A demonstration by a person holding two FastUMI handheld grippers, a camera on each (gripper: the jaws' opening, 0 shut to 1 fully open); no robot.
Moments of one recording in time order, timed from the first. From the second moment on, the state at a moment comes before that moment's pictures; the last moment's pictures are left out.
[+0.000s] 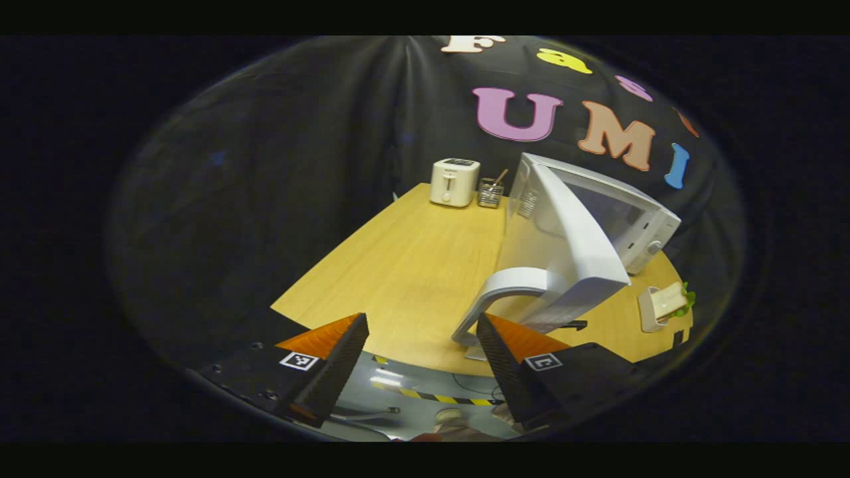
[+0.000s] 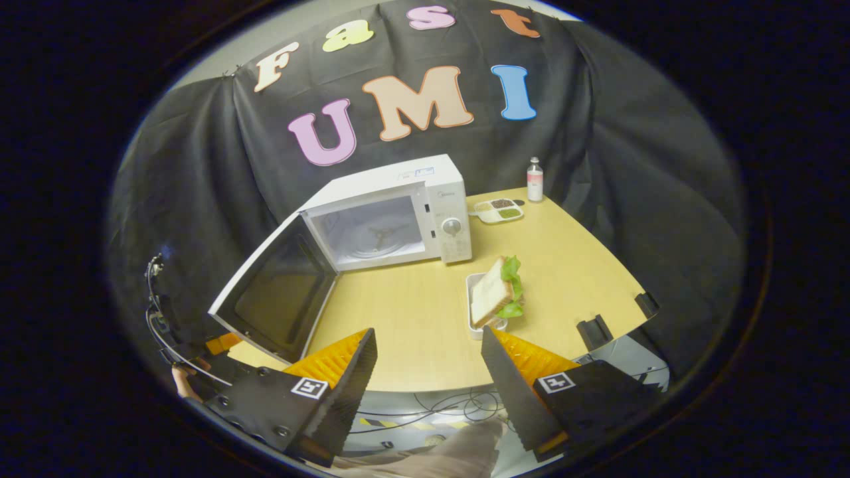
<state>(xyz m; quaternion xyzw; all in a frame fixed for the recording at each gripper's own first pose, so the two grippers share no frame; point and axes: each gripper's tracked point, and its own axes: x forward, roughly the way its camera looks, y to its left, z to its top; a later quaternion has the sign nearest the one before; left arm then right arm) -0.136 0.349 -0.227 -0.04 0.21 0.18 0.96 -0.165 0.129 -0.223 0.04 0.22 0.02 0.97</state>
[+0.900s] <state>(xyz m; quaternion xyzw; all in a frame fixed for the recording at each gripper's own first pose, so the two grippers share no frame) -0.176 0.305 -0.157 -0.06 0.11 0.36 0.92 0.016 0.010 -0.289 0.07 0.40 0.02 0.91</state>
